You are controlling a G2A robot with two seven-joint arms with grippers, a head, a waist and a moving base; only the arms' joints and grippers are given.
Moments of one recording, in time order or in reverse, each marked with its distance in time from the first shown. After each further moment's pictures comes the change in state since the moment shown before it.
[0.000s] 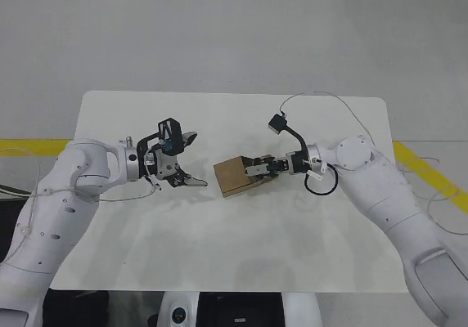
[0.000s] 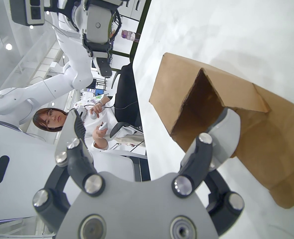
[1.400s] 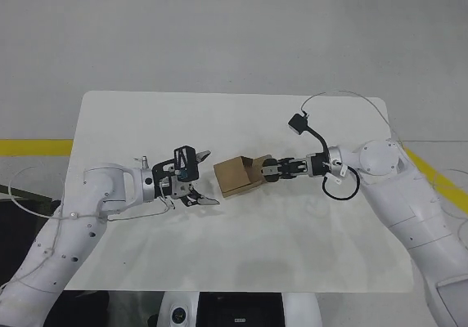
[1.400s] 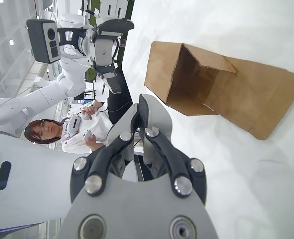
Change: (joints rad) left arm 0.102 0.006 0.074 -0.061 0.281 0.100 0.274; right arm -0.161 0.111 0.225 -0.273 -0.167 0.242 0.002
